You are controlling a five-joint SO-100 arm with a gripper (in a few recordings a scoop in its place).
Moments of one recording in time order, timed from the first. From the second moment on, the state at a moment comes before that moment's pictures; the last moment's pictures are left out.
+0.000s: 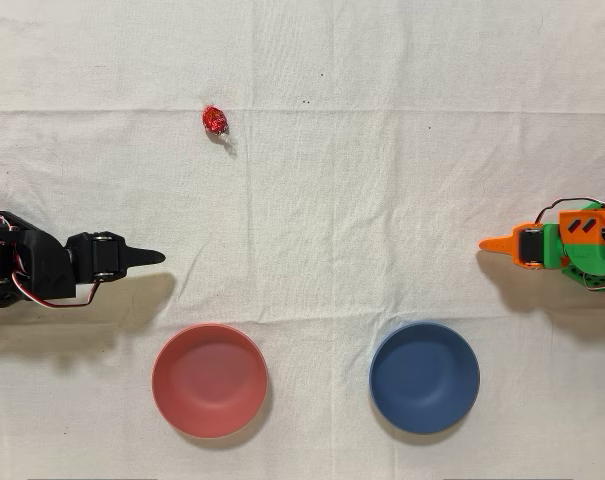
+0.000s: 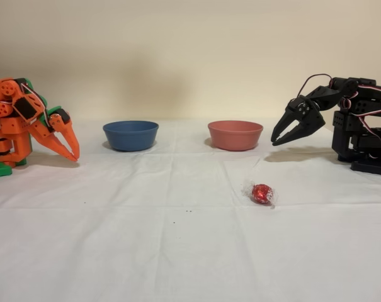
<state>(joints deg) 3.1 183.3 174.3 49.7 -5.7</state>
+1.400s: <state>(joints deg) 0.5 157.3 128.5 61.8 -6.2</state>
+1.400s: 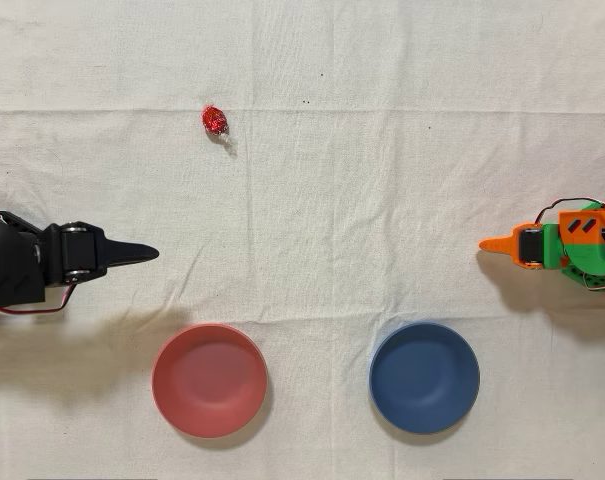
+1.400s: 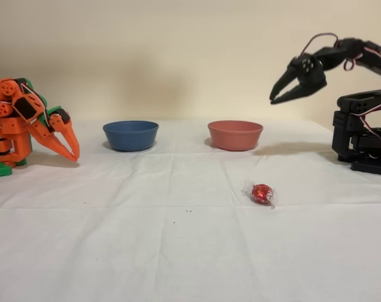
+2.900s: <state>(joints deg) -29.5 104.0 97.2 60.0 -9.8</state>
